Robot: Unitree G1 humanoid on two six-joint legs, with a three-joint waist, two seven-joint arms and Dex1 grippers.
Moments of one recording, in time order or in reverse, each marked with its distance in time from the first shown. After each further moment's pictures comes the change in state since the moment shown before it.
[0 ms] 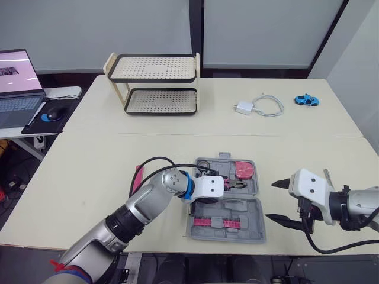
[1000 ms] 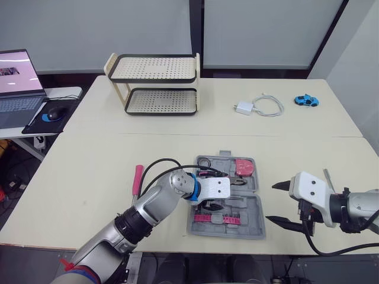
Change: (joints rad) left arm -0.001 -0.063 -0.002 -0.016 0.031 0.083 -0.004; right arm 0.020 0.000 -0.004 0.000 -0.001 -0.020 -0.003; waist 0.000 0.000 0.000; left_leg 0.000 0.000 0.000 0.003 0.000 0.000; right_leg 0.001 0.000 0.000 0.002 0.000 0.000
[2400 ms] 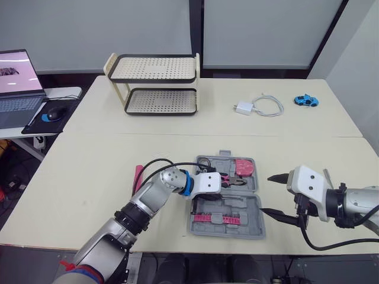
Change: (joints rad) left arm -0.007 -0.026 0.103 0.310 -0.083 -0.364 -0.062; right arm -0.057 0.056 0.015 0.001 0.002 -0.014 -0.028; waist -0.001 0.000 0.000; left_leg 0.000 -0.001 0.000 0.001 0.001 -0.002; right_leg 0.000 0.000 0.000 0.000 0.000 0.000
